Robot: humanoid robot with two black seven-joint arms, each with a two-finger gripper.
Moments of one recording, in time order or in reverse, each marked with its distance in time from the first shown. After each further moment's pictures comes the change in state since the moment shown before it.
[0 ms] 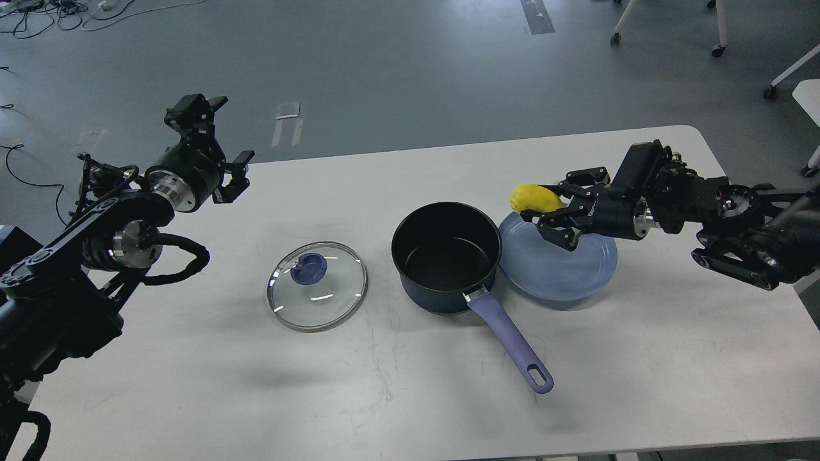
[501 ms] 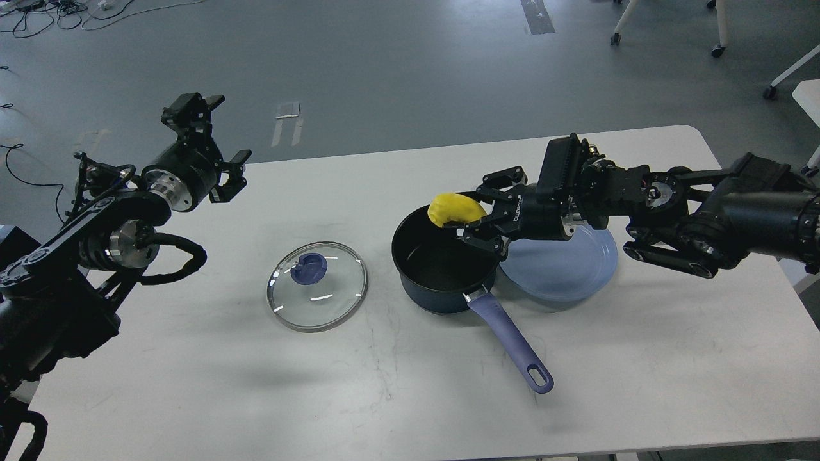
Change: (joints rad) left arm -0.002 0.008 0.000 0.000 0.001 -0.002 0.000; right arm 0.065 0.134 -0.067 0.100 0.034 0.016 0.000
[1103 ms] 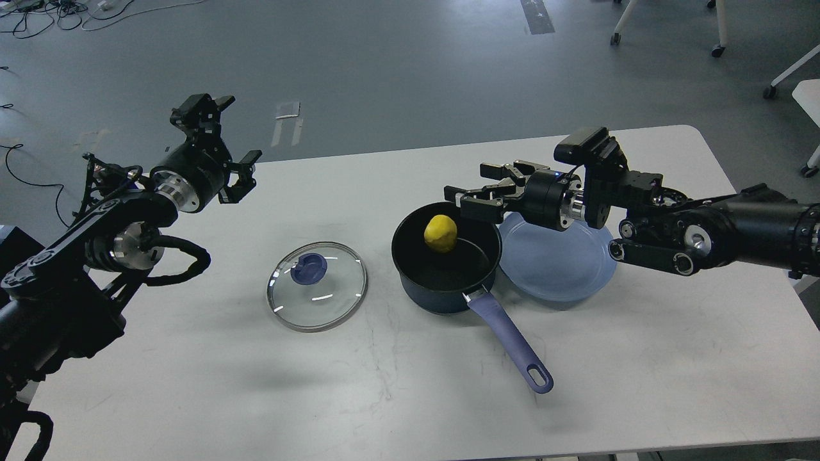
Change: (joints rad) left arm 0.003 -0.016 0.000 -0.001 -0.002 -0.050 -0.001; right arm 0.010 -0.001 0.068 0.032 0.668 0.127 0.000
